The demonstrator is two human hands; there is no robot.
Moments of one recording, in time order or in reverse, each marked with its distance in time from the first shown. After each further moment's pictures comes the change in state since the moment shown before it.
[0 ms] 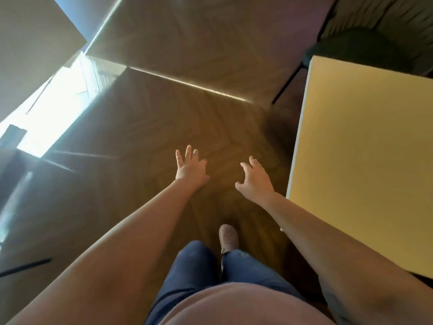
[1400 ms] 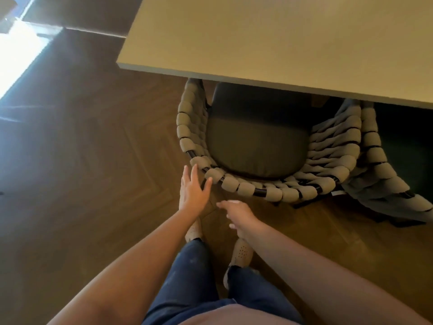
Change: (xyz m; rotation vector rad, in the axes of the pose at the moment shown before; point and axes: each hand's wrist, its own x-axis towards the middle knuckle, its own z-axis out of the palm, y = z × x) left_hand -0.450 0.522 0.299 -0.854 0.129 -0.113; right_hand -0.612 0.391 0.072 1.133 -0.352 0.794
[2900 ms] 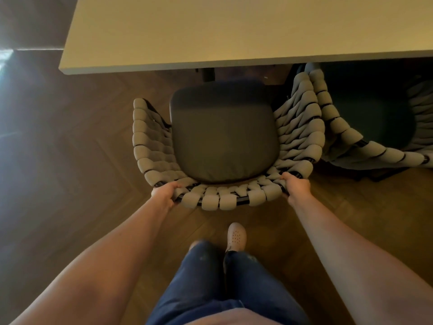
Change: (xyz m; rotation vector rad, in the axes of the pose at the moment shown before) left_hand -0.002 0.000 0.028 -0.774 0.003 -0.763; right_hand 0.031 0.064 -0.194 0.655 0.603 -0.111
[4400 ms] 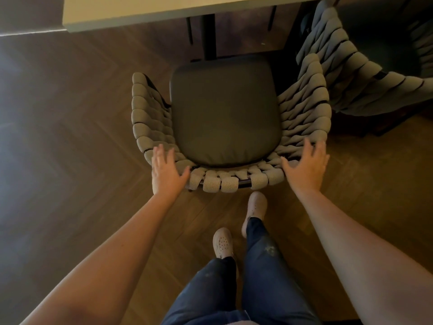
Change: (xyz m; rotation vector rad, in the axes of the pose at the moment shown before) left_hand 0.015 -0.062 -0.137 1.208 0.120 1.112; right_hand -0.091 0.148 -0.012 -0.967 0.321 -0.882
